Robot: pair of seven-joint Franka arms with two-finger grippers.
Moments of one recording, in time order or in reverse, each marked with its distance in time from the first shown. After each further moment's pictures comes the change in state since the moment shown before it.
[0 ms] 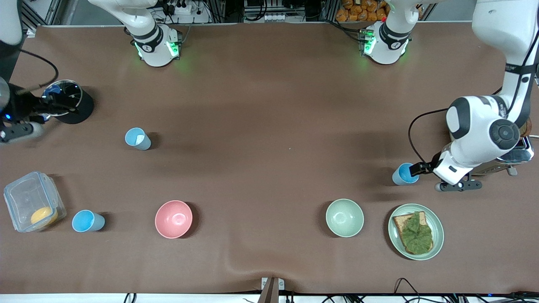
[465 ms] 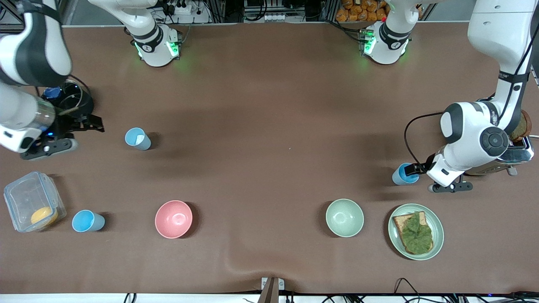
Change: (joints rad) left arm -0.001 0.041 -0.003 0.001 0.000 0.001 0.000; right arm 0.000 -0.119 0.001 -0.453 0.004 0.418 0.004
